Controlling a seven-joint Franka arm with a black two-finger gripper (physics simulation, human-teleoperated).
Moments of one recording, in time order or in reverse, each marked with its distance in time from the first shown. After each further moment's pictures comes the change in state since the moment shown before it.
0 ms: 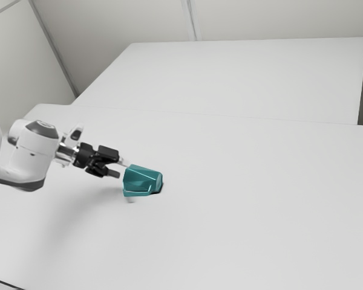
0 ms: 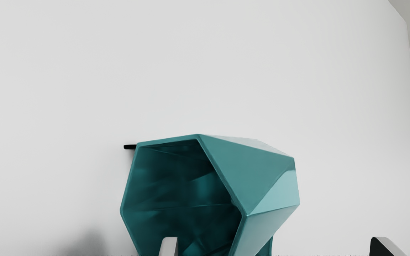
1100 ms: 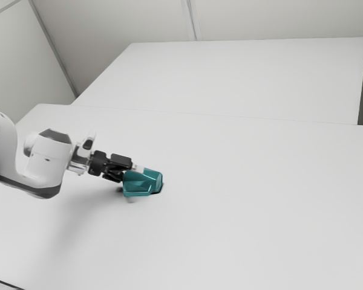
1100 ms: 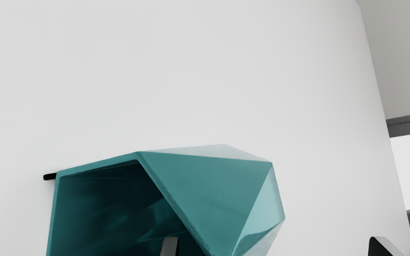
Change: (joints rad) arm -0.051 0.074 -0.002 0.000 -0.151 -0.043 0.190
